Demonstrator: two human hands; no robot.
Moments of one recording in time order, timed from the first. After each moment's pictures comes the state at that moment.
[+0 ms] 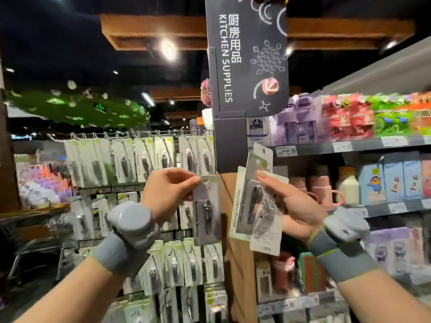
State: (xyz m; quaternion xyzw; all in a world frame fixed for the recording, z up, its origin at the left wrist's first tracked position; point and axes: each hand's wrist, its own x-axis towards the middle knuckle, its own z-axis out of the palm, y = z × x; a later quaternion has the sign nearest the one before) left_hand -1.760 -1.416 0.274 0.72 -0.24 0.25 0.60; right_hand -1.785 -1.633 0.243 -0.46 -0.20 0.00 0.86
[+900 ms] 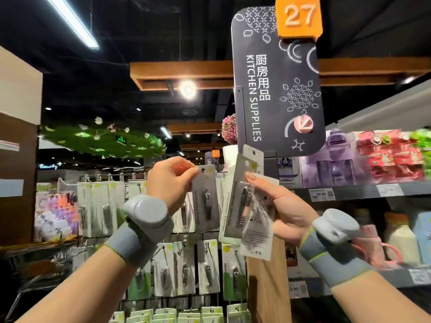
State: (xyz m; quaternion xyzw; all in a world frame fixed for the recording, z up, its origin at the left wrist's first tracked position) left_hand -1.672 -1.384 0.363 0.72 -0.22 0.40 0.52; right_hand -1.711 -1.578 0.334 -0.50 -0.24 -0.01 0.83
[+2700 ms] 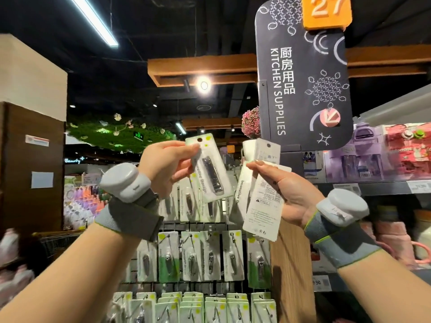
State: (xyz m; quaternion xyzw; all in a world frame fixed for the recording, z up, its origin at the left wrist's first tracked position) left_hand -1.724 -1.337 0.391 0.61 -0.19 0.22 0.74; right_hand -1.712 -1.538 0.348 -0.50 -0.20 -0.04 0.84
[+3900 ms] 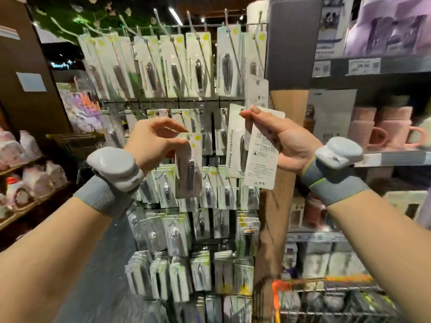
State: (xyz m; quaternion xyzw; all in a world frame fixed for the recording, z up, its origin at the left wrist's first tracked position) left_hand -1.709 -1.328 0.208 0.79 -0.11 0.22 0.56; right_hand -1.708 -1.554 0.214 -0.49 -0.18 0.07 0.85
